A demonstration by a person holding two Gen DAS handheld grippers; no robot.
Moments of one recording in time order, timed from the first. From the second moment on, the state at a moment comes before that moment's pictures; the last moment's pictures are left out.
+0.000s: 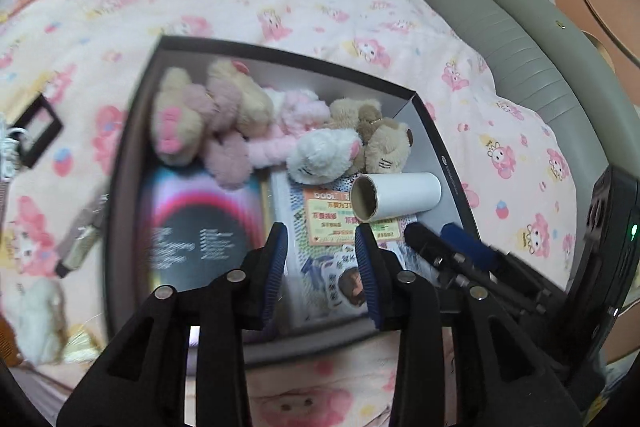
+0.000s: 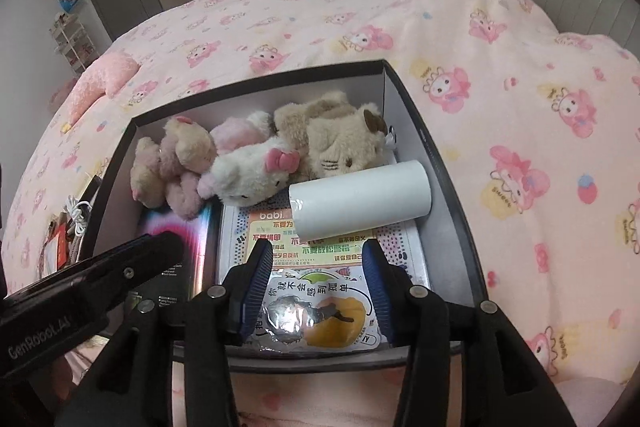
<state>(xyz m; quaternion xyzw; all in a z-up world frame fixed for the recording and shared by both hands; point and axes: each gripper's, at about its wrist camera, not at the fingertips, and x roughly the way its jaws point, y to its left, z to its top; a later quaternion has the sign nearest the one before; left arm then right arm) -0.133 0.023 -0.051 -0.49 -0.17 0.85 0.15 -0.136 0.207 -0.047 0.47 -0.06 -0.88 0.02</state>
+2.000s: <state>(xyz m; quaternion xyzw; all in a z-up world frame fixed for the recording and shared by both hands) -0.073 -0.252 -0.116 -0.58 -0.28 0.76 0.04 -0.112 -0.111 -0.134 0.57 -0.01 -0.74 0.36</state>
